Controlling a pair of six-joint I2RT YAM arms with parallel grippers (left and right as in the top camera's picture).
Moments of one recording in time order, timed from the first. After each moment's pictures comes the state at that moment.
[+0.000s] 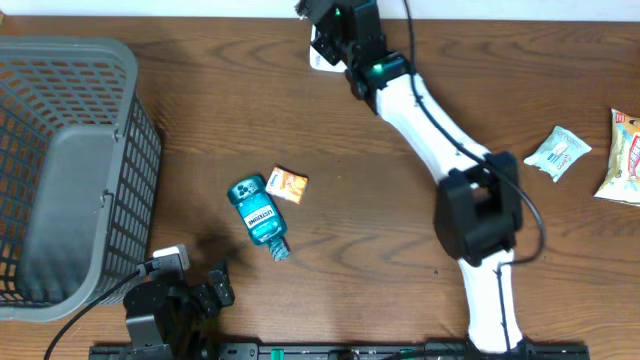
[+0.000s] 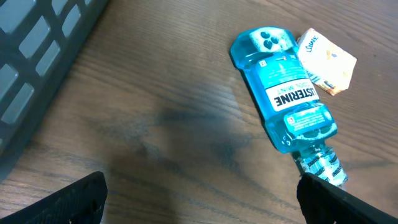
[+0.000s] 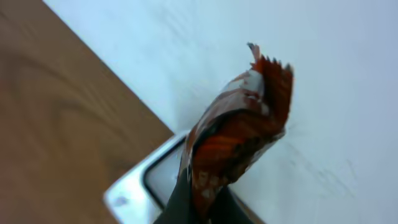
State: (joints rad) left arm 0.12 0.02 0.31 -1.02 0.13 -0.20; right arm 0.46 2.31 2.00 -0.08 0.11 -0.55
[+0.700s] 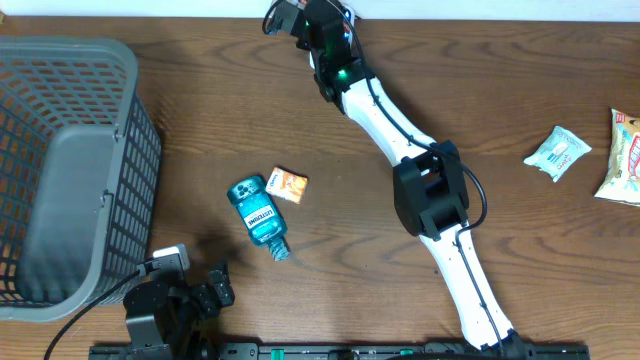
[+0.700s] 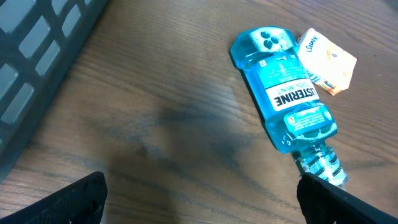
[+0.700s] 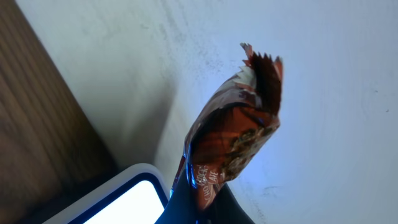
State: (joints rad) left arm 0.12 0.02 0.31 -1.02 0.13 -0.20; right arm 0.50 2.66 2.37 0.05 0.31 -1.00
